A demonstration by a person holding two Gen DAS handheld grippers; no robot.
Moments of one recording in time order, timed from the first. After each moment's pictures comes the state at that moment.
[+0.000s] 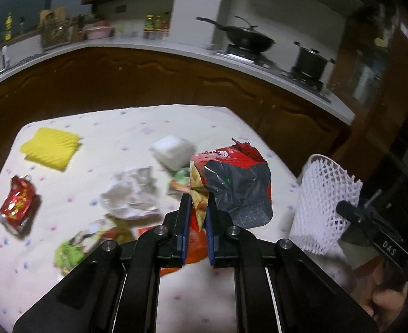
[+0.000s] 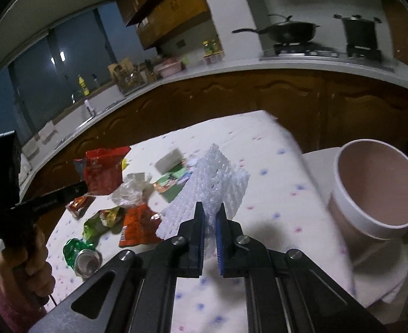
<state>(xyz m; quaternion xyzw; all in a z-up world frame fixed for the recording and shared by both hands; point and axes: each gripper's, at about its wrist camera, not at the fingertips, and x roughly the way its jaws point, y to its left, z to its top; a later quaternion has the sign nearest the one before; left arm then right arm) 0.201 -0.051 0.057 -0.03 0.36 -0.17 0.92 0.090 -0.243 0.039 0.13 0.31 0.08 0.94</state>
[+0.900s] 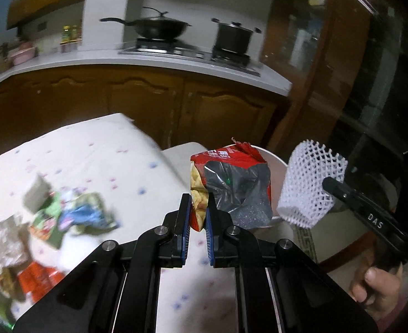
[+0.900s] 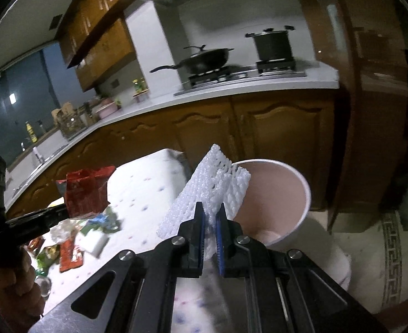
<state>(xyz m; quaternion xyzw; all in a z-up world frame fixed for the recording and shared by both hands) 0.209 -0.245 0.072 0.03 0.36 -0.32 0.88 0.045 -0.398 0.052 0.16 0.26 -0.08 0.95</state>
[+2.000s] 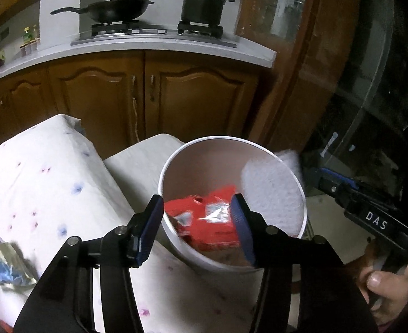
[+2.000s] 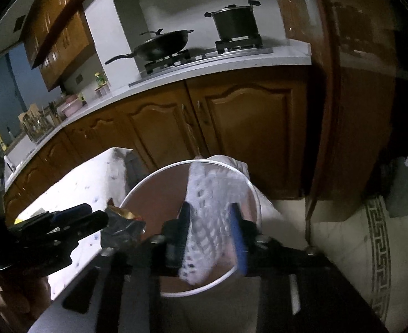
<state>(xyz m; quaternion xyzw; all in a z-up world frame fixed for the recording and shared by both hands) 0.255 -0.365 0.018 0.07 0.38 -0.36 0.85 0.088 -0.477 0.015 0.19 0.31 -0.14 0.92</state>
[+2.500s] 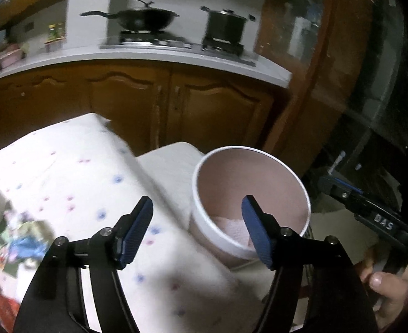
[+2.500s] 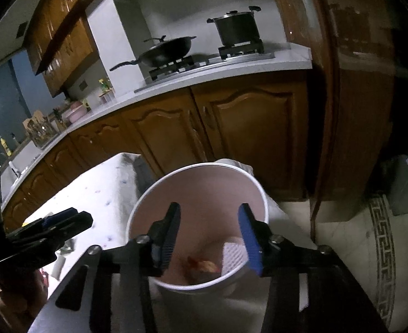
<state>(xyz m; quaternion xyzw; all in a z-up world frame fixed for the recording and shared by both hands) 0.242 -0.309 0.039 0.03 0.36 -0.31 0.88 0.079 -0.464 0.028 0.20 0.29 -0.12 0.93</state>
